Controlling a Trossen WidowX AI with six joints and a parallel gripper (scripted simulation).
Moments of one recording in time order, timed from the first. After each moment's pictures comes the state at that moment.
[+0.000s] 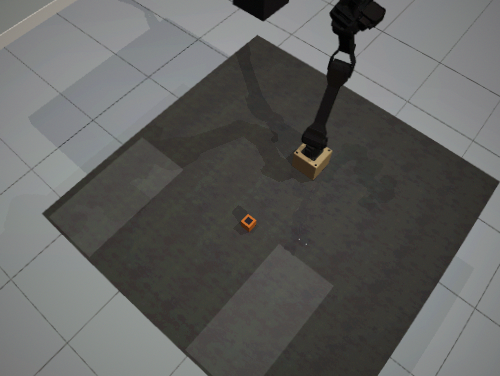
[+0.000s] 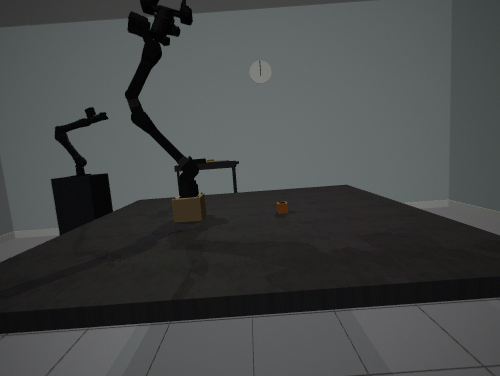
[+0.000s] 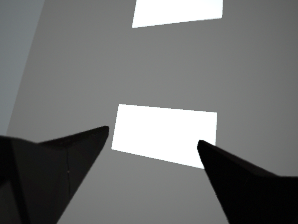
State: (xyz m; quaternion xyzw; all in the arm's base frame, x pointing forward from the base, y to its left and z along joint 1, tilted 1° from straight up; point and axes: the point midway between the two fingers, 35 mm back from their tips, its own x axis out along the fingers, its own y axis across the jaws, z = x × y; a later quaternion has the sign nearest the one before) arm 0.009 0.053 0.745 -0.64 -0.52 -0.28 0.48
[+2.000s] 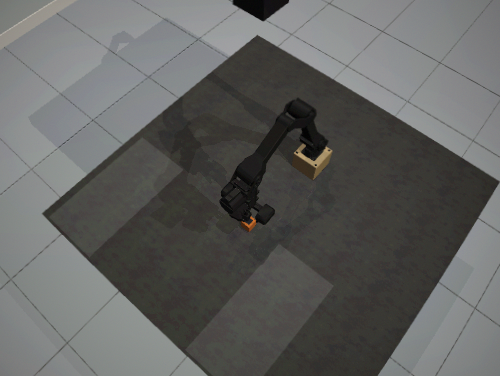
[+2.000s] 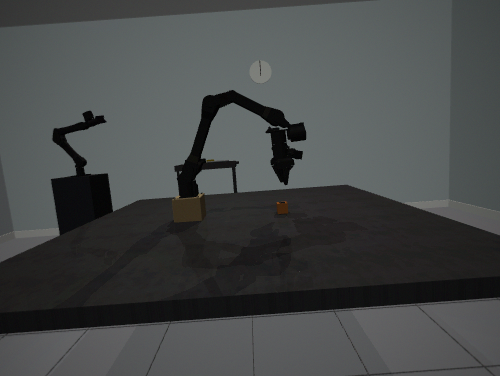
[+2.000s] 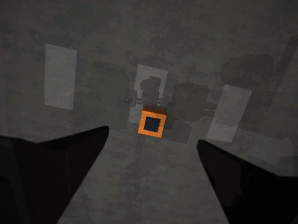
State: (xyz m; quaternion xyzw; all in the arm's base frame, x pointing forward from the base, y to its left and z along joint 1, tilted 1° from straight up) arm 0.381 -0.004 0.067 -0.03 0.67 0.02 0.74
